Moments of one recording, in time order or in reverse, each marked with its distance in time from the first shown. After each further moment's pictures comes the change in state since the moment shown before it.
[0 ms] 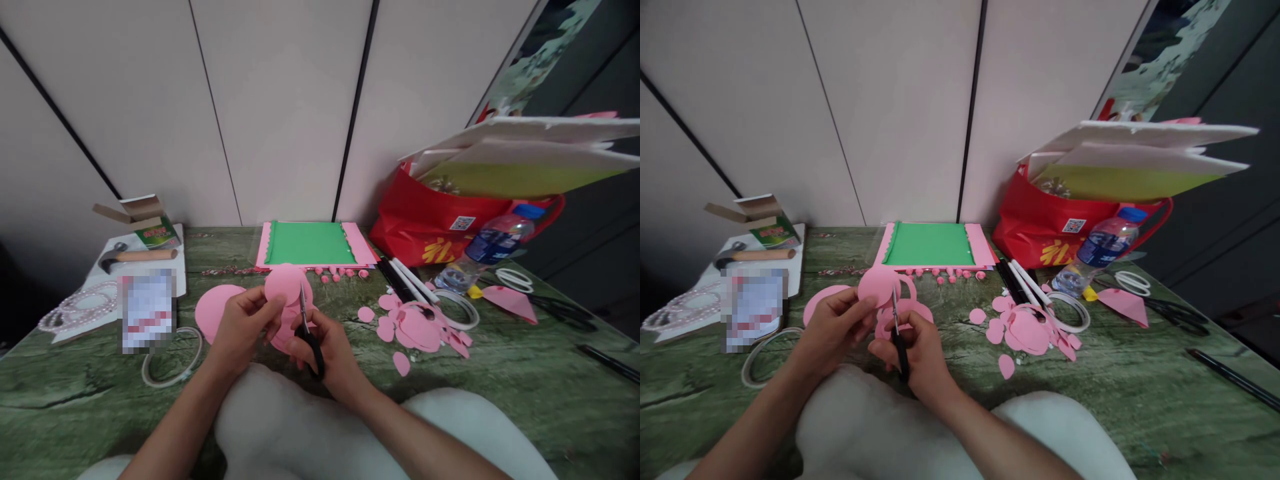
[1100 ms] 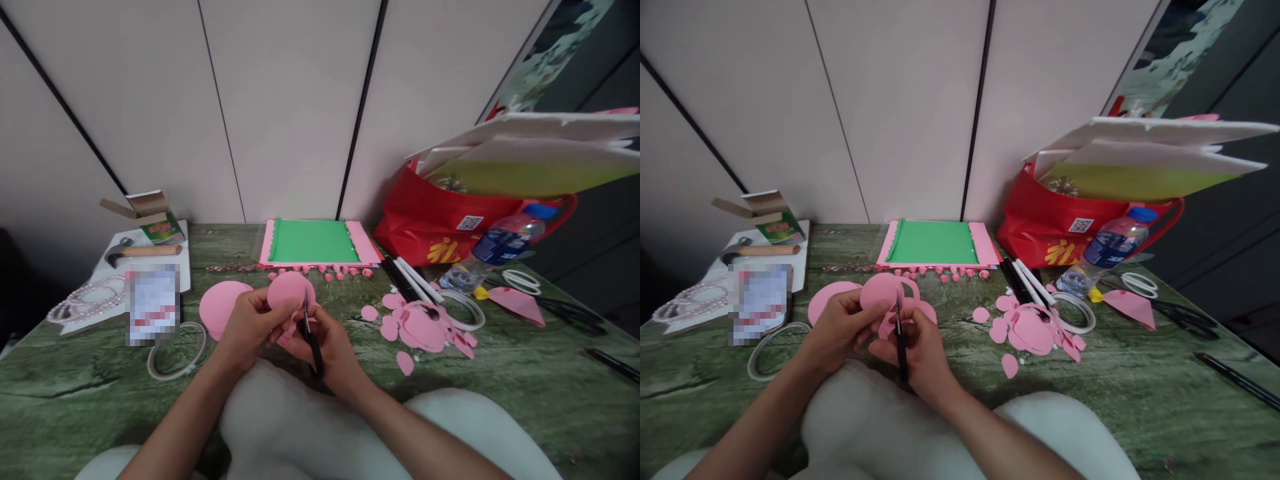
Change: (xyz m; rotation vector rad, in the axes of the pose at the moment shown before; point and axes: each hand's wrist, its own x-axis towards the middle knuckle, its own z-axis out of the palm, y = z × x) left_hand -0.001 -0.002 0.001 0.044 -0.028 -0.079; right_hand 0.003 0.013 -0.002 0.030 -0.033 -0.066
